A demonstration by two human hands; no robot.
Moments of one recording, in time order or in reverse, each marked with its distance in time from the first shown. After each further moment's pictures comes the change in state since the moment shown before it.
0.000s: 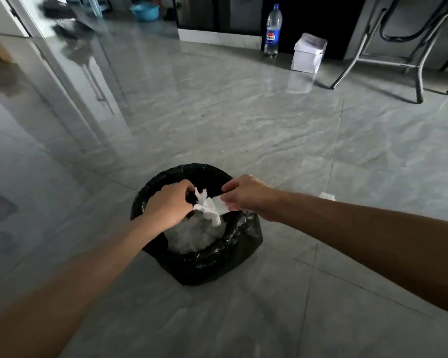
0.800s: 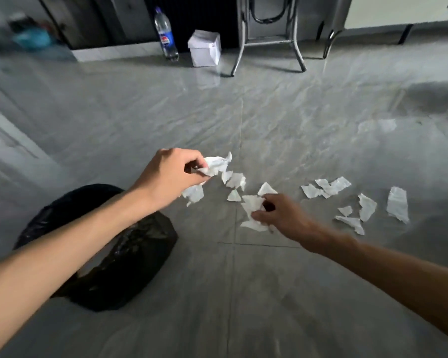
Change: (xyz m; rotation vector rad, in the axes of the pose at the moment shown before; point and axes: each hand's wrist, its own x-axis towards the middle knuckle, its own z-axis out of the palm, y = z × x) left_hand -0.040 0.256 0.022 -0.221 0.018 0.648; right_hand -0.161 0.194 -0.176 -0.058 0.436 -0.035
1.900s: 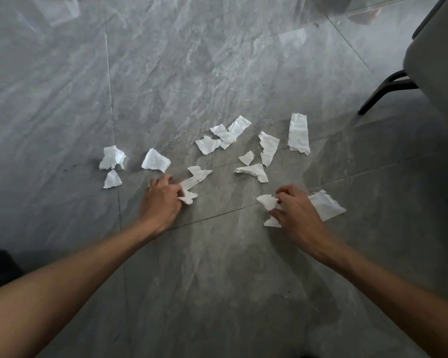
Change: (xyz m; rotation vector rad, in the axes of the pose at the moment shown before) left_hand 0.059 0.005 0.338 0.338 -0.390 -0.026; right_hand -0.058 0.280 -0.099 -0.482 0.360 0.244
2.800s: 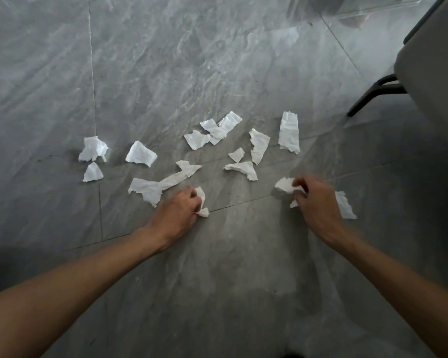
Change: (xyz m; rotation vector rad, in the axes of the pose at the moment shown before) left_hand -0.016 0.037 0.031 -0.046 -0.093 0.352; right_hand 0.017 0.055 -0.024 0.120 0.222 0.126
